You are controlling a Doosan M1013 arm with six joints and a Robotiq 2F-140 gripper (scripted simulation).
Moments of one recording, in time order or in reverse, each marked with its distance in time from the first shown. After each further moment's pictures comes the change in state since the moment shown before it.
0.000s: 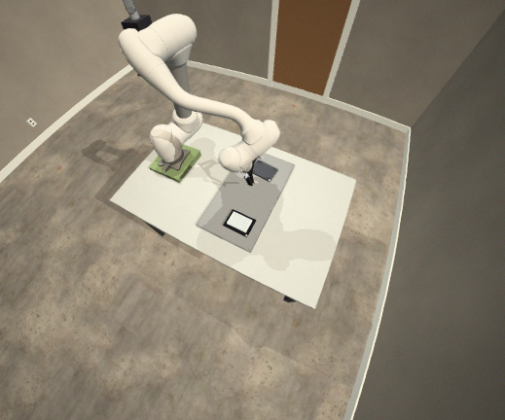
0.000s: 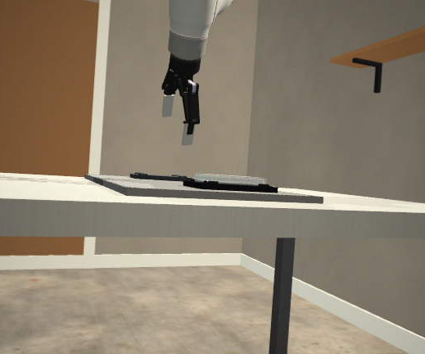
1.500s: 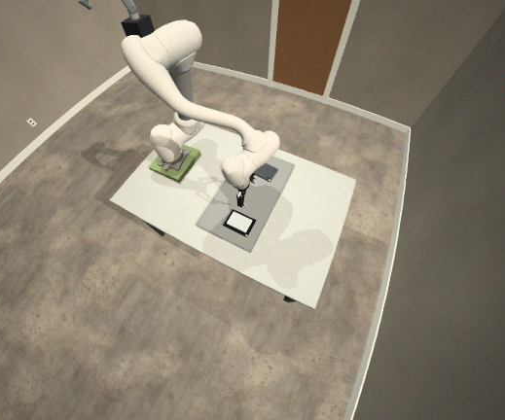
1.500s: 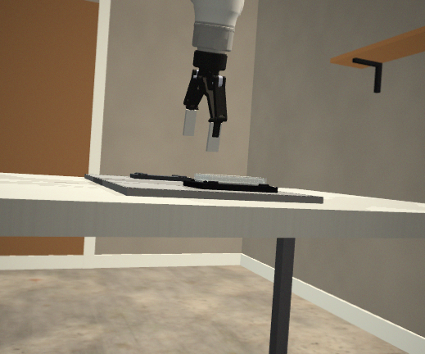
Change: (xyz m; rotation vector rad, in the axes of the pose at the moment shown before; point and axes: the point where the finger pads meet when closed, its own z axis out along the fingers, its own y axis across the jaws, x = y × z) arm -0.007 0.149 -0.054 -0.309 -0.116 0.074
